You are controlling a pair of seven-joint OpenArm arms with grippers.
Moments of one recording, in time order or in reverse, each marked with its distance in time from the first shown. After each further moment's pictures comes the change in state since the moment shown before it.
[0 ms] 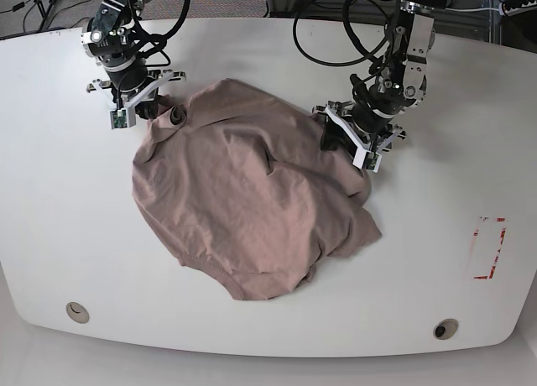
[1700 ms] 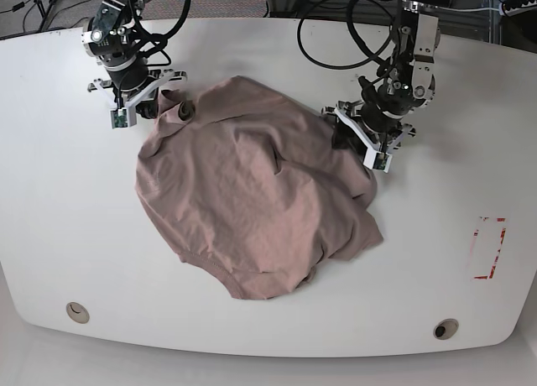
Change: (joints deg) left arm 0.8 0.0 -3.2 2.7 -0.1 -0.1 4.6; right arm -0.2 -0.1 -0.1 0.1 0.4 0.0 0.0
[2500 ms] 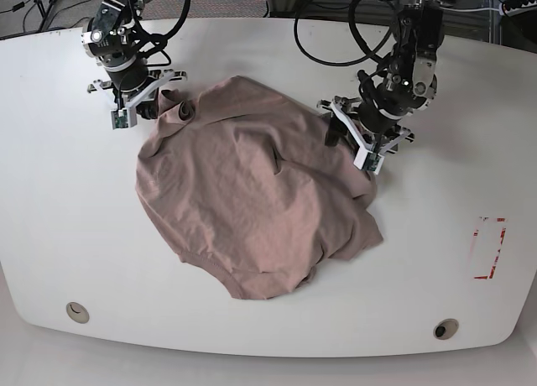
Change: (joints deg) left arm 0.6 -1.8 3.7 7.1 1.3 0.1 6.6; right arm 0.0 0.0 0.0 0.5 -0.1 0.7 -0.3
